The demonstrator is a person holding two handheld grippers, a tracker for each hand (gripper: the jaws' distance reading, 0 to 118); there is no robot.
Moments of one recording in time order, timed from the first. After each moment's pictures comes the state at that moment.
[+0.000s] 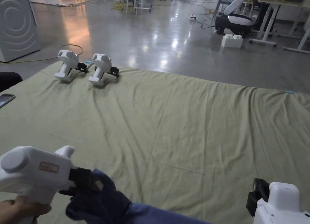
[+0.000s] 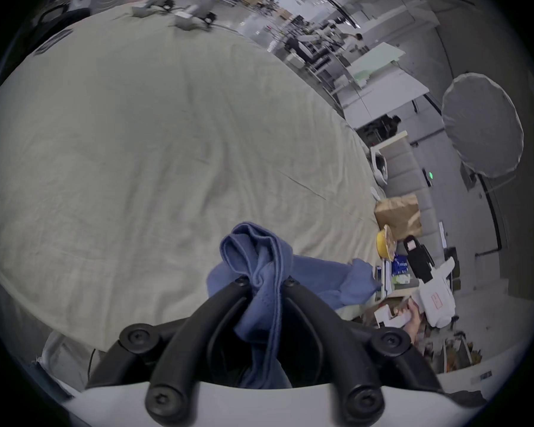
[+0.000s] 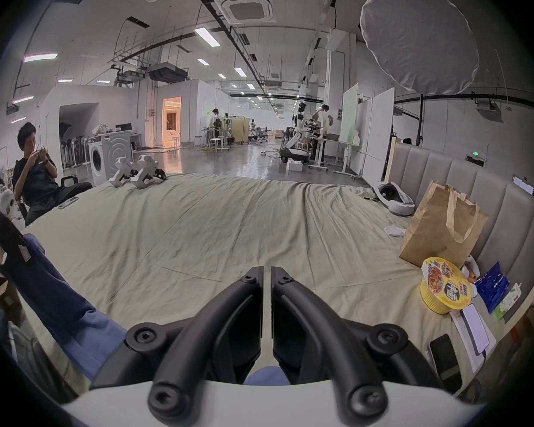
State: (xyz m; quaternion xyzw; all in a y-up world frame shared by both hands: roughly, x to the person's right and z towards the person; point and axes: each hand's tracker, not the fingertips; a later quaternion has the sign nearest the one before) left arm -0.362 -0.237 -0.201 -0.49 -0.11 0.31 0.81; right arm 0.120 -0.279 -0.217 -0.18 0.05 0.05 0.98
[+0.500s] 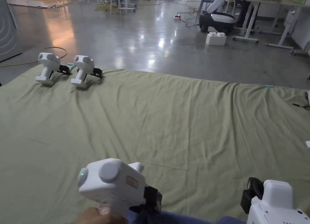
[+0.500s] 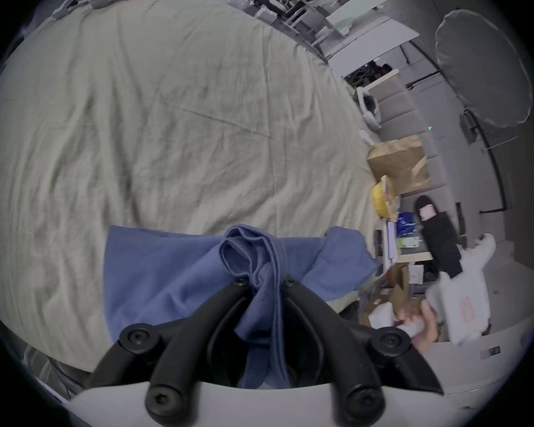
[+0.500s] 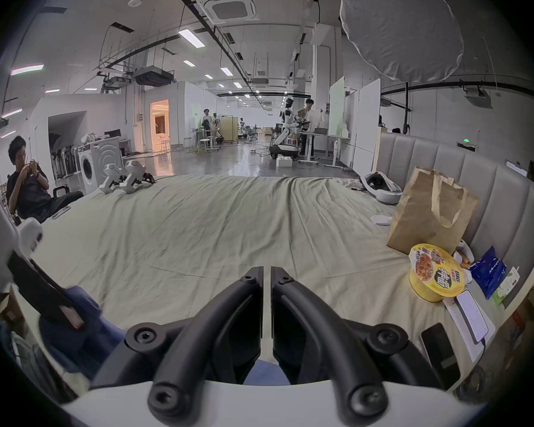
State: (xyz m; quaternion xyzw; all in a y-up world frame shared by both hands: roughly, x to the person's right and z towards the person) left arm -0.188 -0.293 -0.276 -0.56 -0.16 0.23 0.78; right arm 0.154 -0.280 -0.210 -0.19 0.02 0.02 0.98
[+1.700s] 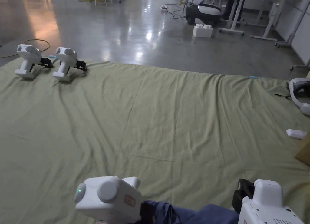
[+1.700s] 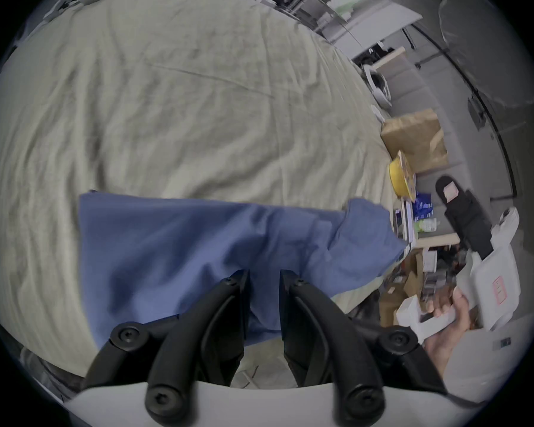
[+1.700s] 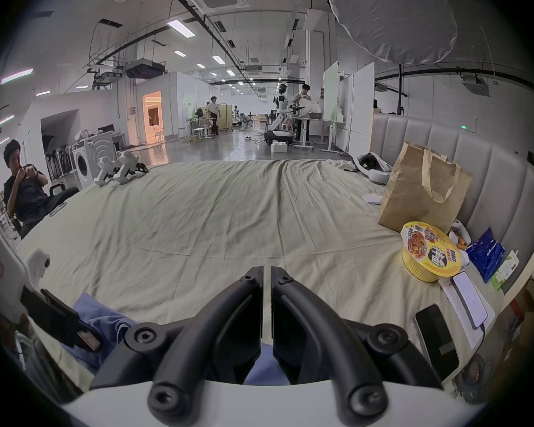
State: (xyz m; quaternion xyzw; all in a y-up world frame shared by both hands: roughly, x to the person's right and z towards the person) left arm -0.148 -0.330 -0.248 -0.59 -0.17 0.19 0.77; right arm 0.178 -0.295 -0.202 -0.23 0.01 0.01 0.97
